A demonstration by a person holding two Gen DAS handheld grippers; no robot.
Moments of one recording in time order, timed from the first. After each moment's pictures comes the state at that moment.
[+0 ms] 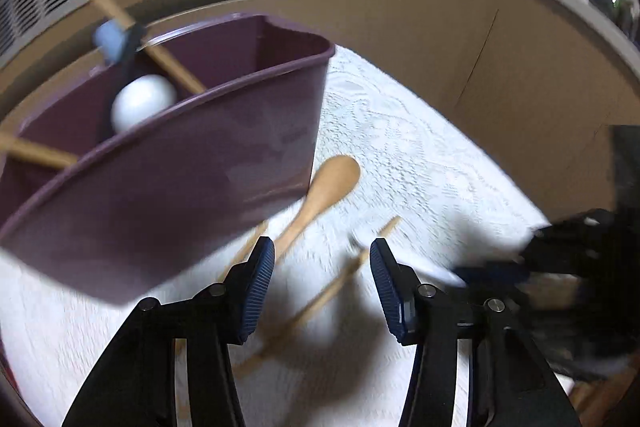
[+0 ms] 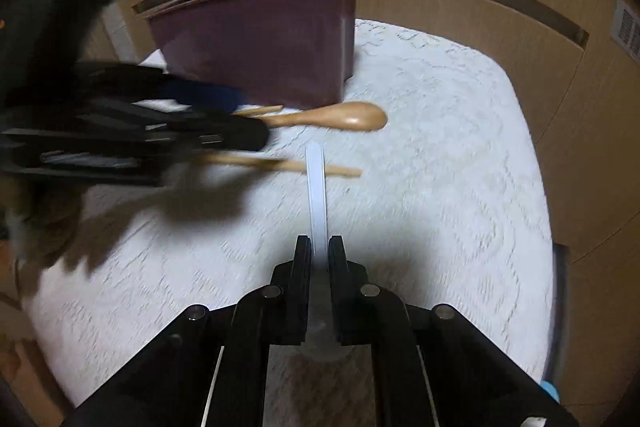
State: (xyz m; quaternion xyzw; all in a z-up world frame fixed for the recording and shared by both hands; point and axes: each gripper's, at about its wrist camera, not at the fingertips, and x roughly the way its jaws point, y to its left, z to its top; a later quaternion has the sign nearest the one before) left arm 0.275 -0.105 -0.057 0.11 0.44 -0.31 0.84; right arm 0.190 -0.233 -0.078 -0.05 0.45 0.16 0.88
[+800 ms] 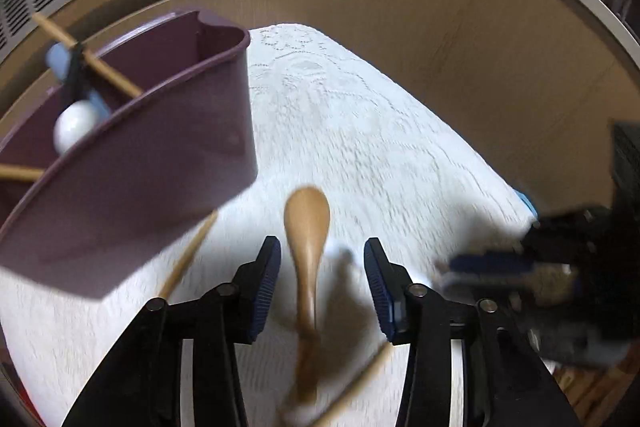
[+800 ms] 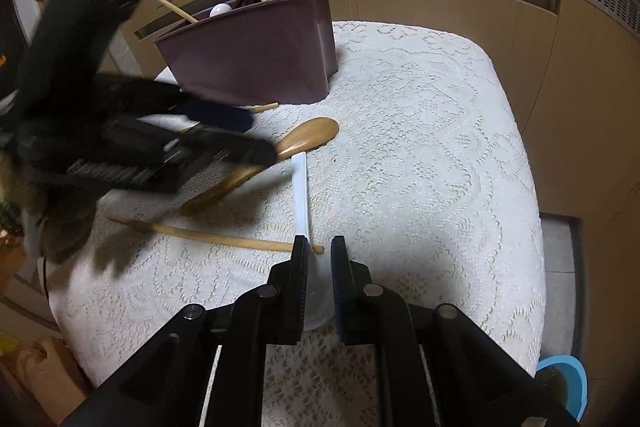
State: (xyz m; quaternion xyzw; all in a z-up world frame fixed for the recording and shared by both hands) left arm 0.269 -0.124 -0.048 0.12 0.48 -0.33 0.80; right arm 0.168 -0.257 -0.069 0.00 0.45 0.16 0.88
